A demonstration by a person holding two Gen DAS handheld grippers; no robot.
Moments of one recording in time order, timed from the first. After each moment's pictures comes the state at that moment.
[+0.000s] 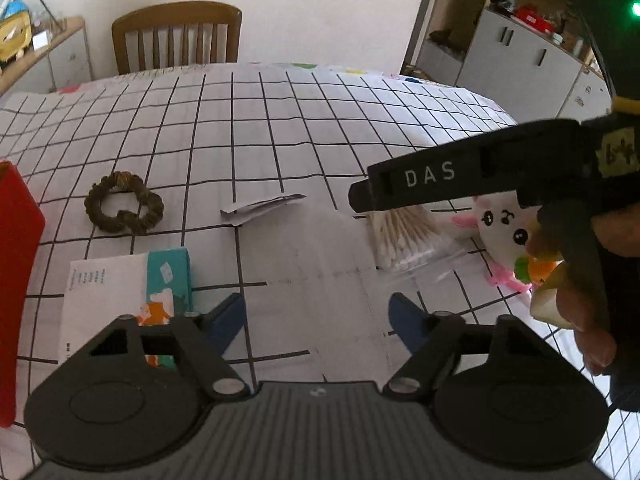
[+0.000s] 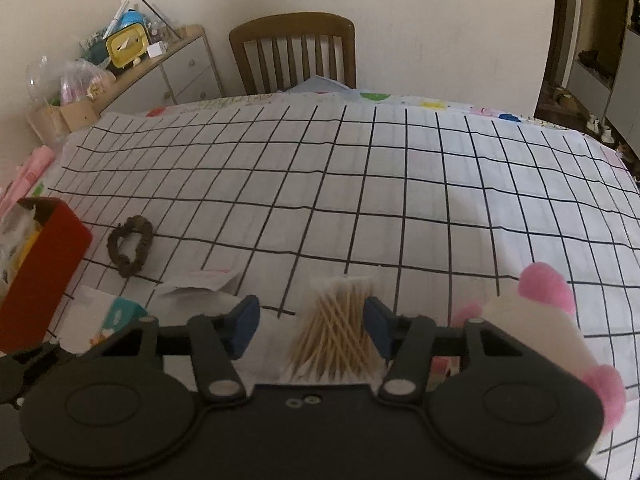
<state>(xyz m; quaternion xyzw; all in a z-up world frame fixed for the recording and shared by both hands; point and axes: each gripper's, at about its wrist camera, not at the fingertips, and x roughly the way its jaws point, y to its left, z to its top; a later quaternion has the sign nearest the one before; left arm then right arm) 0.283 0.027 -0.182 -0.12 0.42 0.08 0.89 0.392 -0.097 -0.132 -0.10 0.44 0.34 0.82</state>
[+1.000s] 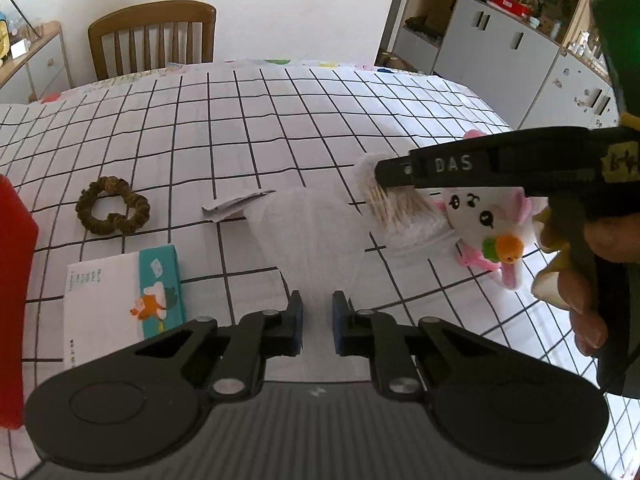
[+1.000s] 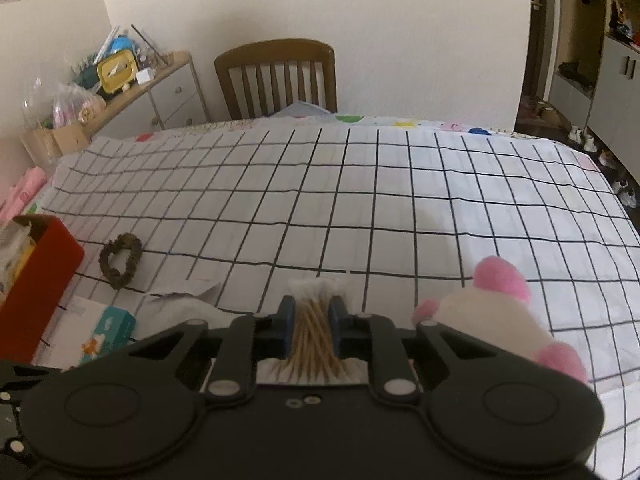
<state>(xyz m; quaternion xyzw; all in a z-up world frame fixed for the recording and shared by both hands) 0.269 0.016 -0.162 -0.11 0.43 0.04 0.89 0.378 -0.124 -0.115 -0.08 0.40 0.33 0.85</state>
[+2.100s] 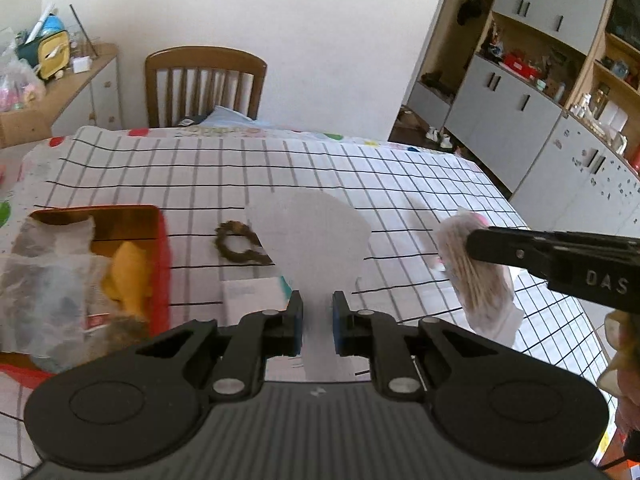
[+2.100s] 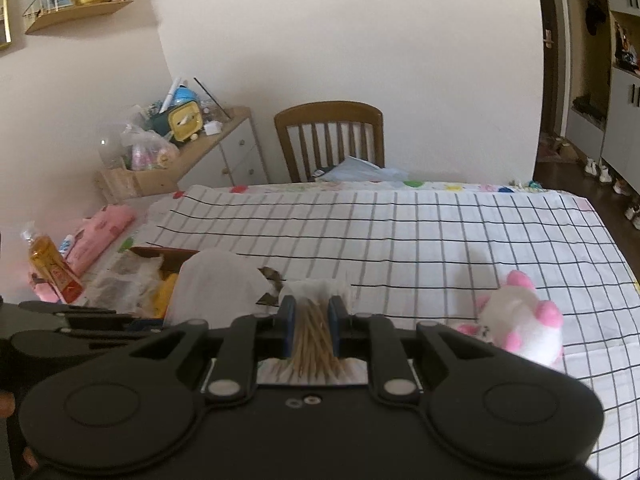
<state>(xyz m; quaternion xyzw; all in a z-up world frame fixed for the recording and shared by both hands) 0.166 0.103 -0.068 -0.15 0.37 0.07 0.91 0.246 -0.107 -0.013 -0.05 0.34 0.37 0.86</state>
